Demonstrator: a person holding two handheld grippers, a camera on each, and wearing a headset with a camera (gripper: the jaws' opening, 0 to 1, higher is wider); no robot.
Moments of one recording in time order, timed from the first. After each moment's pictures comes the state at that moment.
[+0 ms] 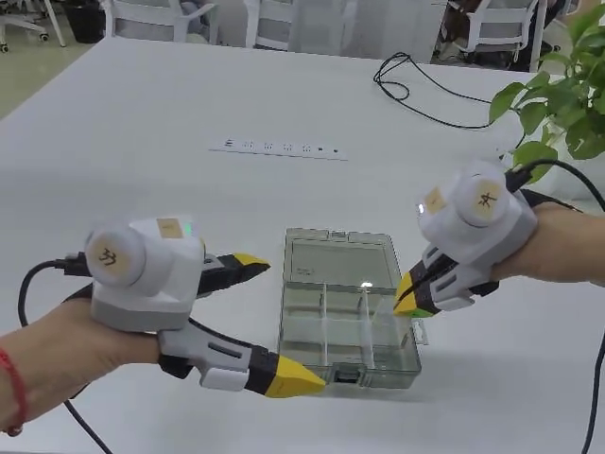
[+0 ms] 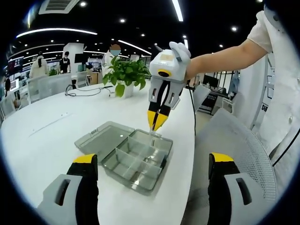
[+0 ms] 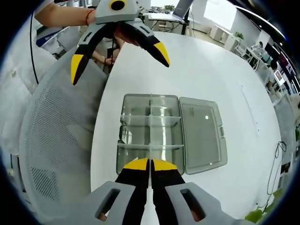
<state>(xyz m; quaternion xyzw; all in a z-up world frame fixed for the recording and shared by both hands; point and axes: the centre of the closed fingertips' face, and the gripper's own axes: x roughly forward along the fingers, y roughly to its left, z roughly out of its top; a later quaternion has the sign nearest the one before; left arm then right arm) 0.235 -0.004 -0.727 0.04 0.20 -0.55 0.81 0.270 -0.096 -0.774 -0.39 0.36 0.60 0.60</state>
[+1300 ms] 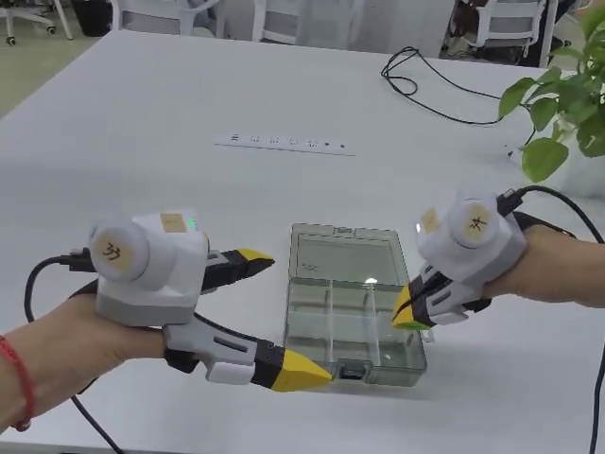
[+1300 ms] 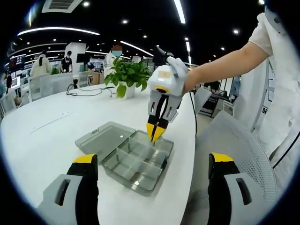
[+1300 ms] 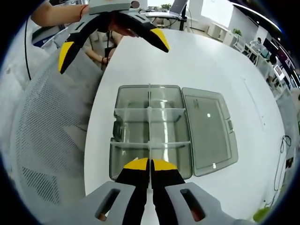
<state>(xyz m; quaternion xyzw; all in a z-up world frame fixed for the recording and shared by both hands) 0.237 -0.003 -0.728 0.03 0.20 -0.54 0.82 0.271 -0.094 -0.809 -0.37 0.37 0.60 0.60</state>
